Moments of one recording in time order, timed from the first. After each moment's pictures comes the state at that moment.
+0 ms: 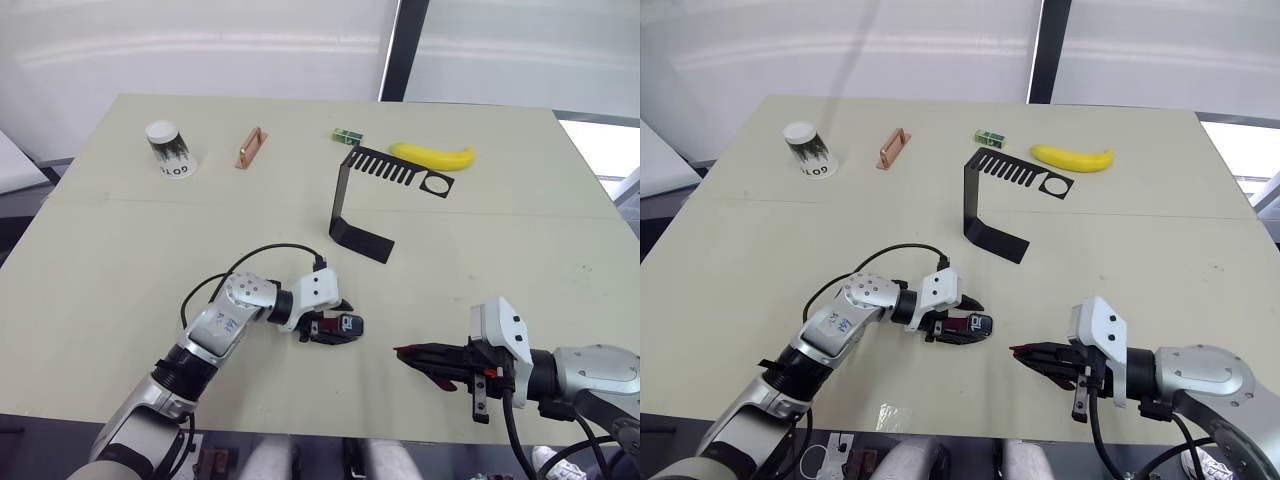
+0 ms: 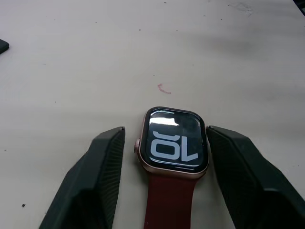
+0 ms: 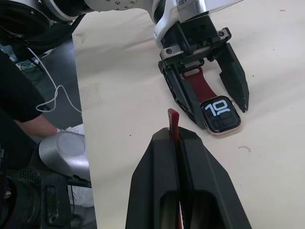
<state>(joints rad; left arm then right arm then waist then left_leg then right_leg) -0.55 0.42 -0.42 0.00 -0.10 0.42 -1.02 0.17 -0.94 -0.20 -0.78 0.79 0.63 0.86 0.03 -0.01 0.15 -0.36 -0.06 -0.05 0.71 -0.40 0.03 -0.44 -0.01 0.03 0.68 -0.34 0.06</state>
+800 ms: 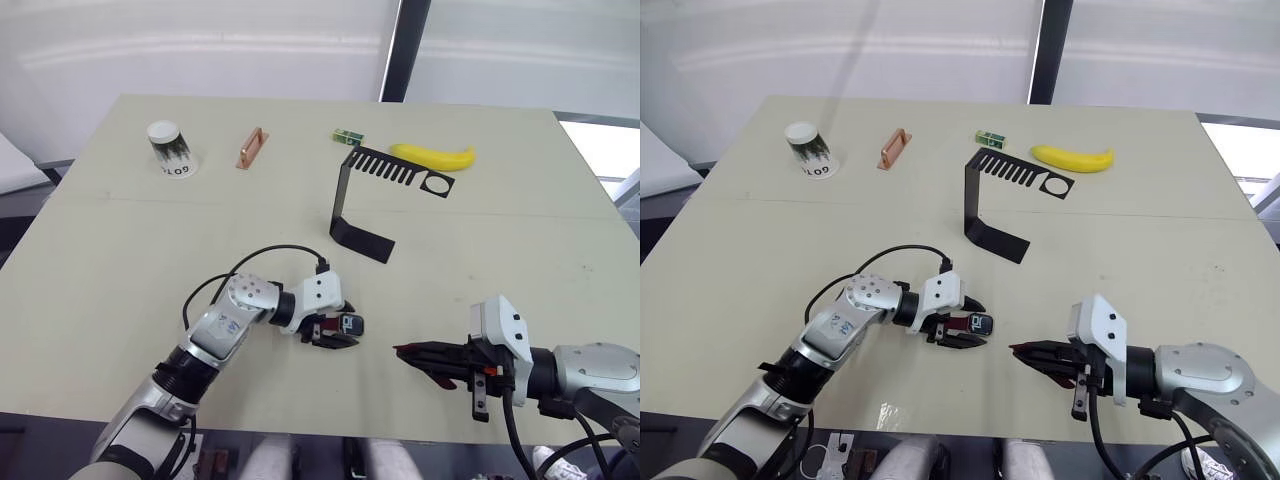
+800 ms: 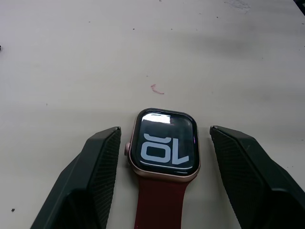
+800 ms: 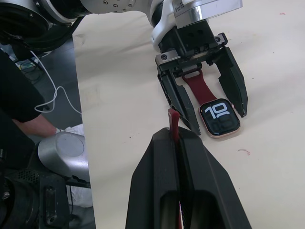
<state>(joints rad) -0.55 0.41 -0.43 -0.02 -0.09 0.44 -1.02 0.16 -0.94 -0.20 -0.78 0.79 0.63 0.86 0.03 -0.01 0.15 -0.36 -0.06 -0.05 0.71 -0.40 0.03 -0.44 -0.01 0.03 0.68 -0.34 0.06</state>
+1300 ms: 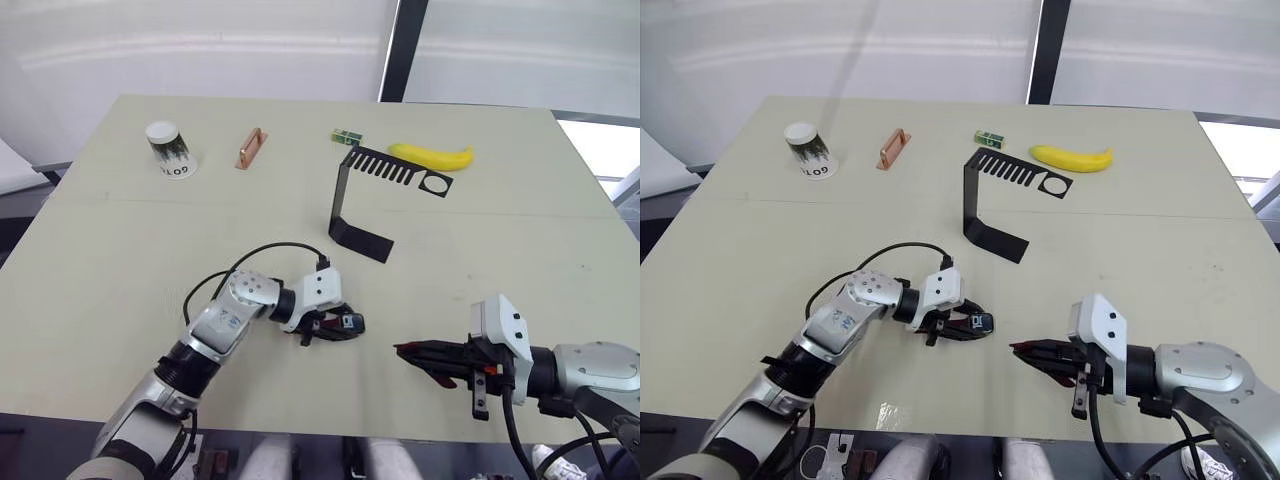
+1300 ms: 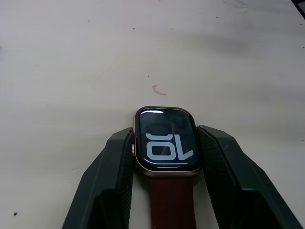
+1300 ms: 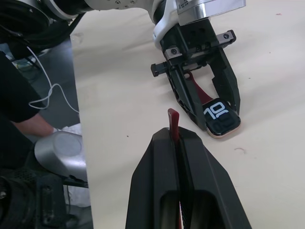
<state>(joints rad) -0.59 0.41 -0.42 0.03 -0.10 0.47 -1.04 0.14 -0.94 -0.20 -0.77 0.76 0.63 0.86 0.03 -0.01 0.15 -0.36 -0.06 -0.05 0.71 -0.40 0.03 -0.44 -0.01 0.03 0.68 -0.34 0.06</state>
